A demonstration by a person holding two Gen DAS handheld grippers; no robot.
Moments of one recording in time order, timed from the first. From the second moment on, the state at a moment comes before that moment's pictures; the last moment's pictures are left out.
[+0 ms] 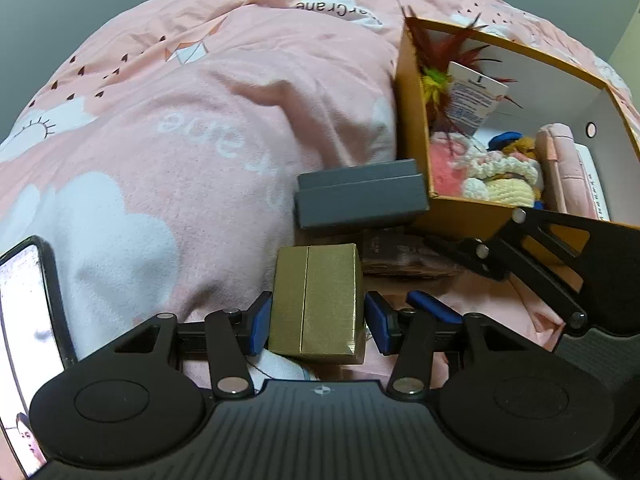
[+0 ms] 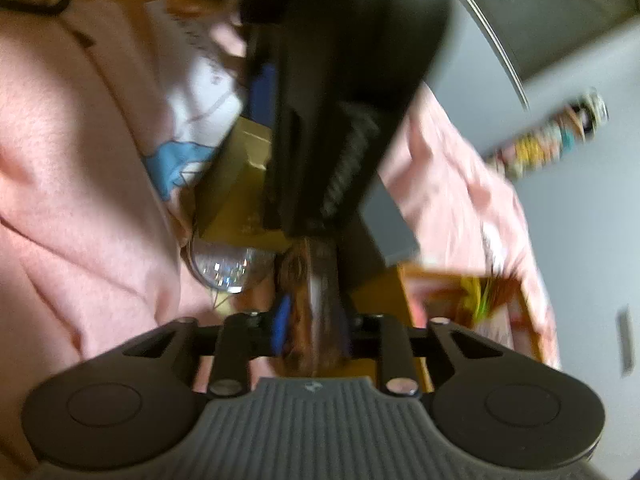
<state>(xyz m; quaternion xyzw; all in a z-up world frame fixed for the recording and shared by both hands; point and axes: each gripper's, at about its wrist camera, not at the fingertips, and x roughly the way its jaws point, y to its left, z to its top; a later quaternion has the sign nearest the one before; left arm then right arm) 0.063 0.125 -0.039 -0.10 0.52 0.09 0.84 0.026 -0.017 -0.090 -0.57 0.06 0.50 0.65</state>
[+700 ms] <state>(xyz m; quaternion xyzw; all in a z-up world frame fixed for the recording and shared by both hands) 0.062 0.133 -0.041 -0.12 0.52 0.09 0.84 0.048 0.003 -0.097 -0.59 0.11 0.52 0.61</state>
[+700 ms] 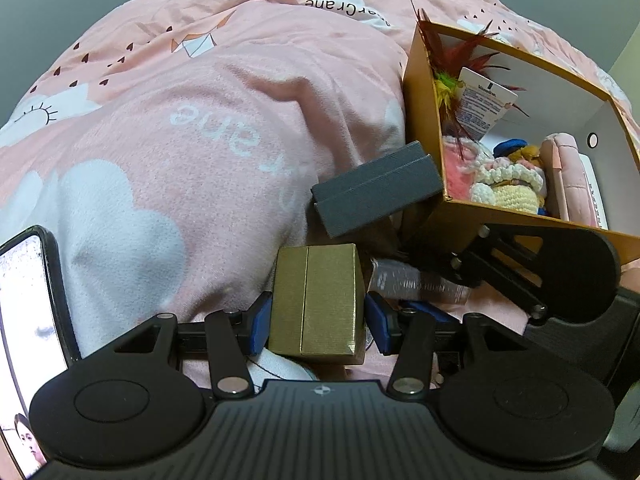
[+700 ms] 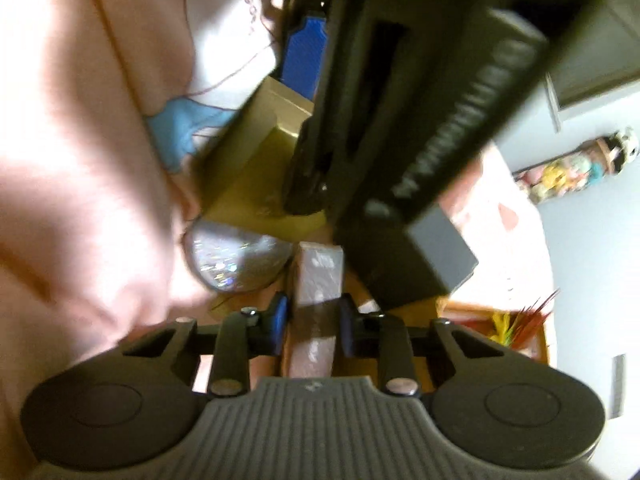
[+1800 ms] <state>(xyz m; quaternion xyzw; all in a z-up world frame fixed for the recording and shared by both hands) 0.057 0.058 0.006 -0.08 0.48 -0.05 0.88 0.097 -0.136 -0.001 -0.19 0.43 0.43 0.77</state>
